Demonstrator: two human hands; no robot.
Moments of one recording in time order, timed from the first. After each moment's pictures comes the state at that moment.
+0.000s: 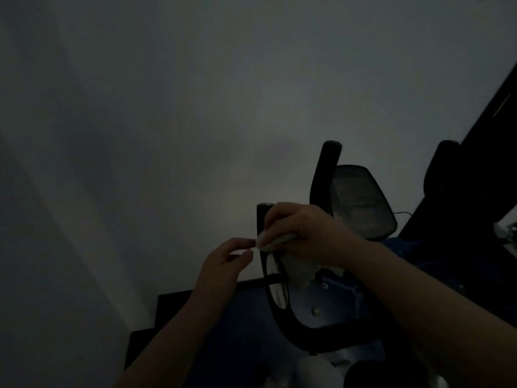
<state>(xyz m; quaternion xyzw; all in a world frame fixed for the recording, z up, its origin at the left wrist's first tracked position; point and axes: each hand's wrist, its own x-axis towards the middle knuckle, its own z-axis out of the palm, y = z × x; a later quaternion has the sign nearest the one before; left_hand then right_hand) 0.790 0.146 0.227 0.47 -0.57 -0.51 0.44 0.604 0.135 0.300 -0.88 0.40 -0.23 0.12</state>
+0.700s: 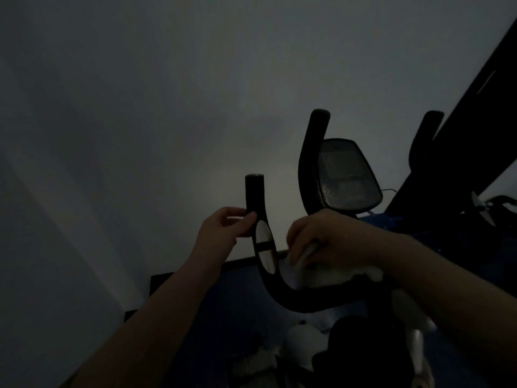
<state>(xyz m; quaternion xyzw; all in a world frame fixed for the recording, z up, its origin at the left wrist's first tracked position) 0.775 0.145 0.237 0.49 -0.50 -0.57 0.42 0.570 0.181 0.289 -0.88 0.43 -0.09 0.17</state>
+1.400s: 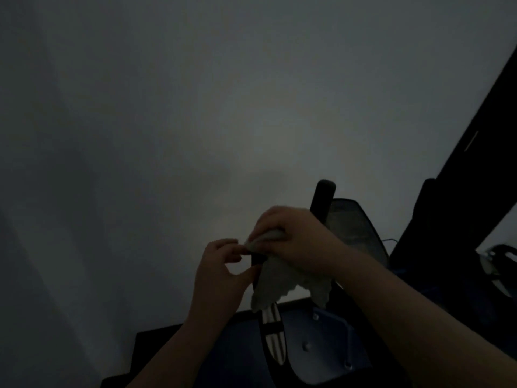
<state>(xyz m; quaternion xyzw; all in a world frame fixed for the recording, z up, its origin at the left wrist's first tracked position) 0.776 0.108 0.252 0.48 -0.63 -0.35 0.50 0.628 0.112 0.349 -0.82 0.50 -0.26 0.12</state>
